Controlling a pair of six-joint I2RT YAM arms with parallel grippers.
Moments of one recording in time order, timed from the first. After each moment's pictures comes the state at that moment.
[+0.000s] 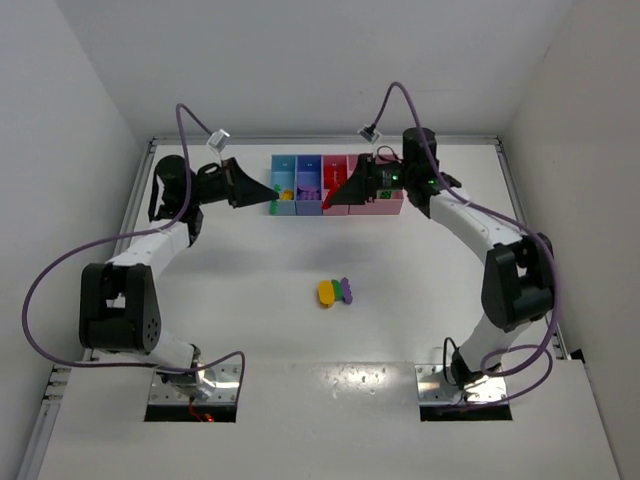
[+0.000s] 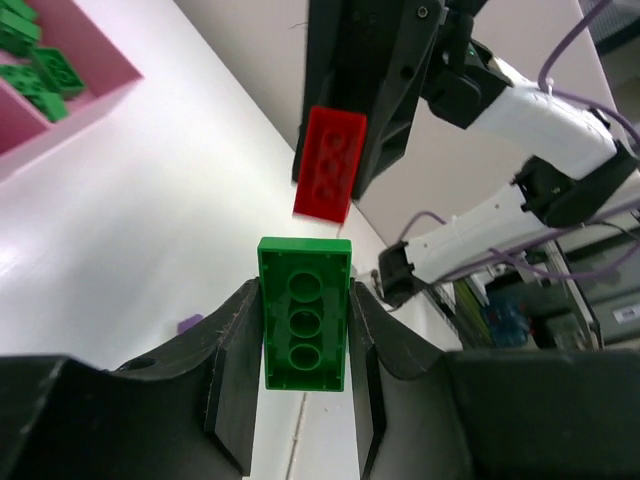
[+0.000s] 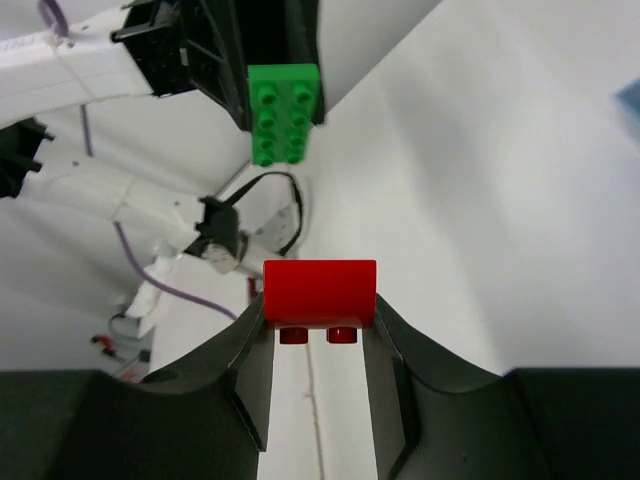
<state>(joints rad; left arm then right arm) -0.04 1.49 0.92 0.67 1.25 -0.96 0.35 1.71 1.25 0.15 -1.15 0.48</state>
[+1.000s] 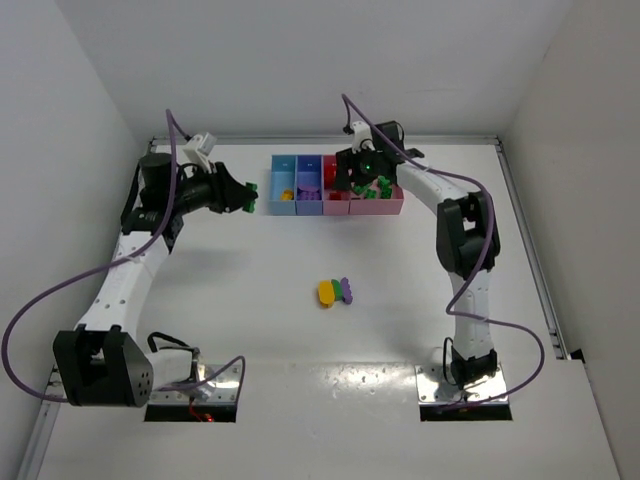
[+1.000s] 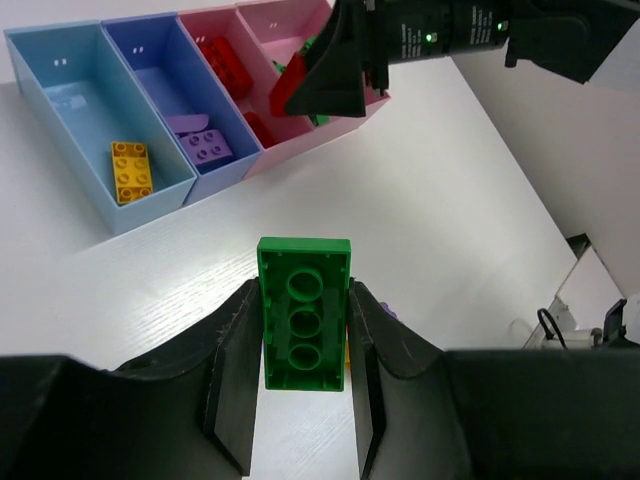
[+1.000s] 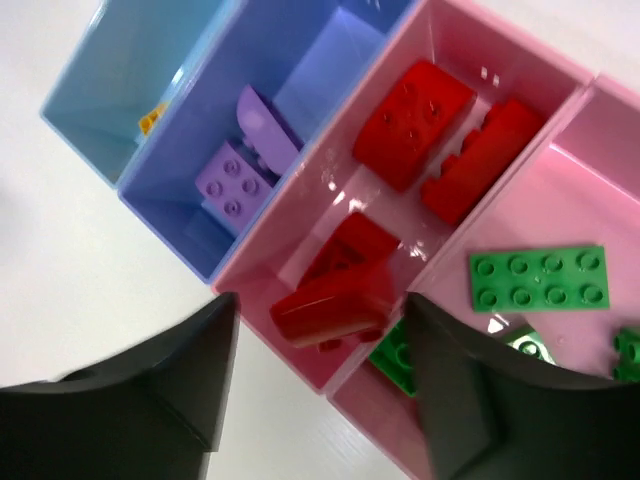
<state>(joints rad) 0.00 1.20 1.04 -0.19 0.76 -0.26 0.30 2.21 1.75 -0.29 -0.46 -0.03</state>
